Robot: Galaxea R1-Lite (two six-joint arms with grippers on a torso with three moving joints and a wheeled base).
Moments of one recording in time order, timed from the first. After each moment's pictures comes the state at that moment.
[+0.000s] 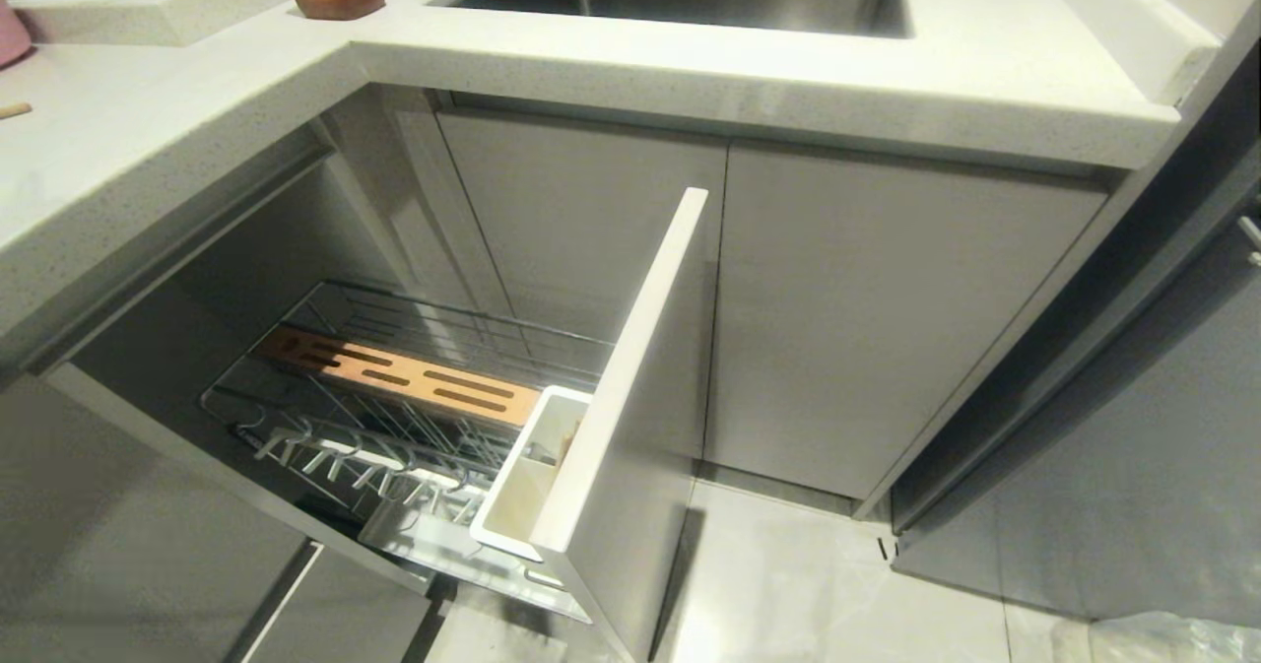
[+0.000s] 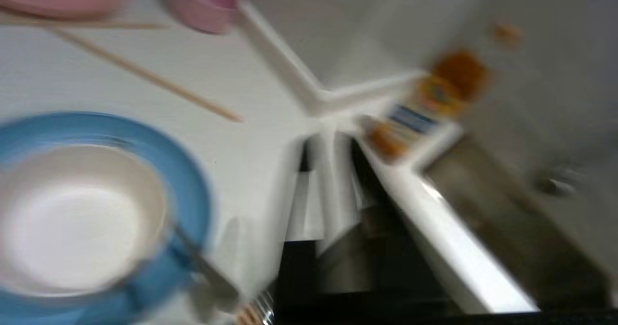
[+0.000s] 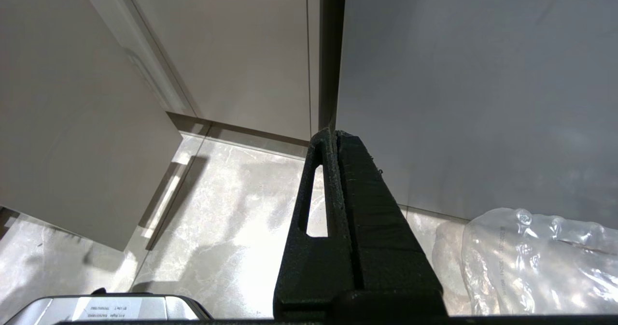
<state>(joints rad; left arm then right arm) 0.35 1.16 -1.94 0.60 0.16 -0.58 -0.01 0.00 0.00 0.00 0.00 0.01</state>
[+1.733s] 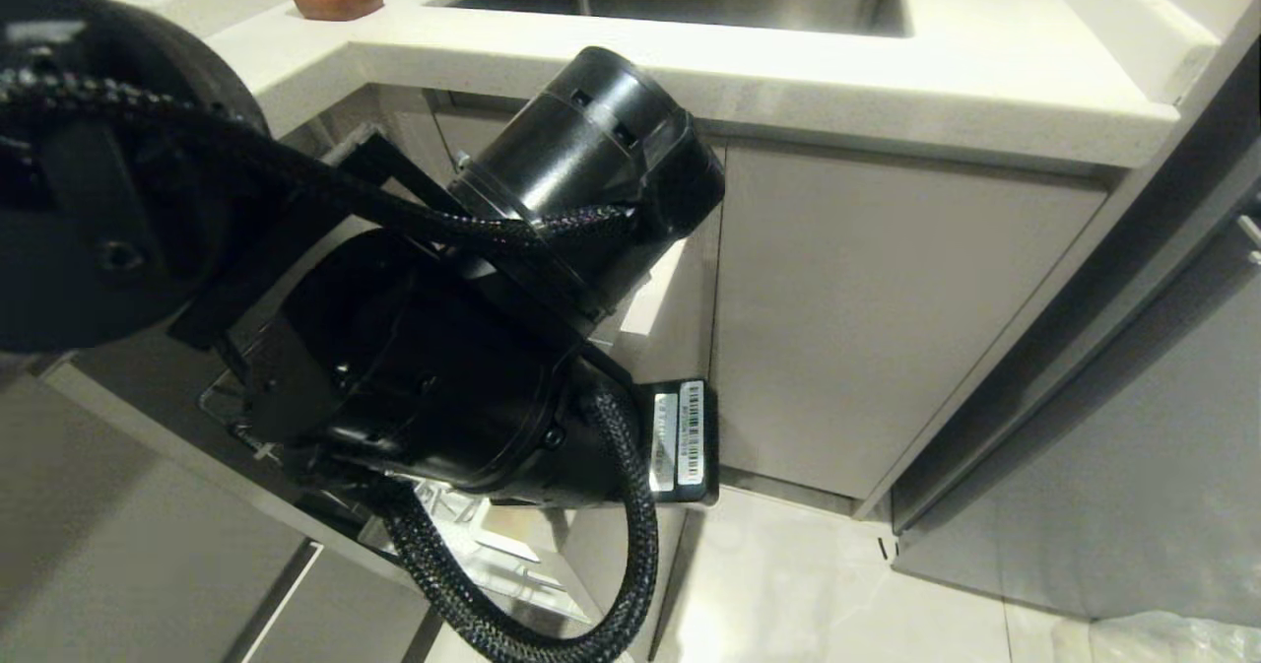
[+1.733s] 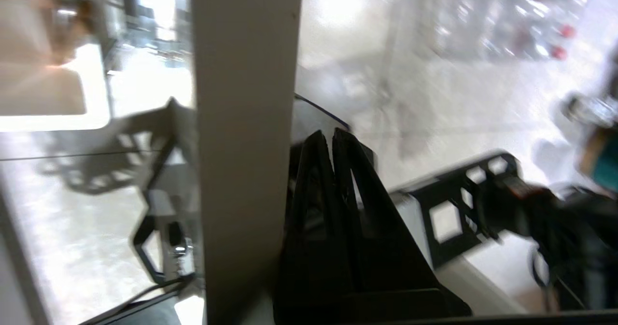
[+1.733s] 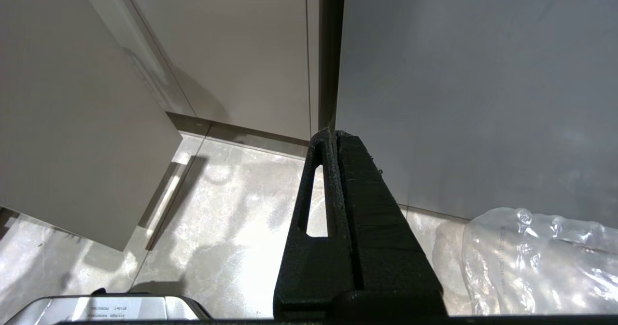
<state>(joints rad) -1.05 1.74 -1.67 0.86 0.27 -0.75 -0.01 0.00 0.00 0.00 0.00 0.01</state>
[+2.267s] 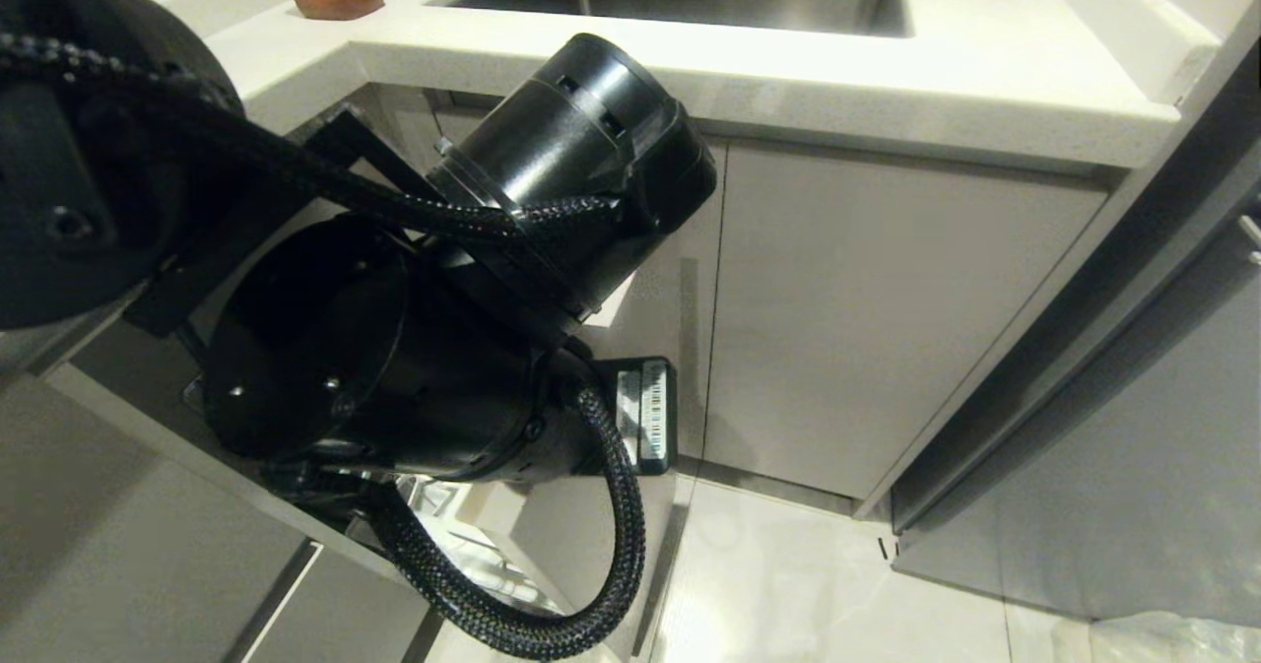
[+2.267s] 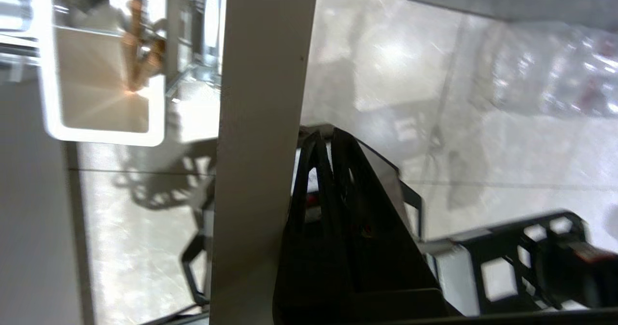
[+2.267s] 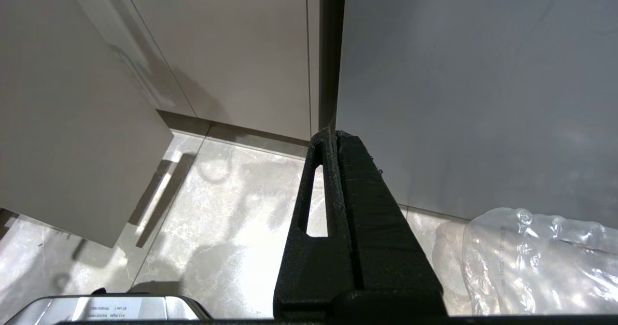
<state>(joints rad) -1.05 1.73 -1.69 0.92 0.48 -0.75 -0.01 0.00 0.00 0.00 0.00 0.01</state>
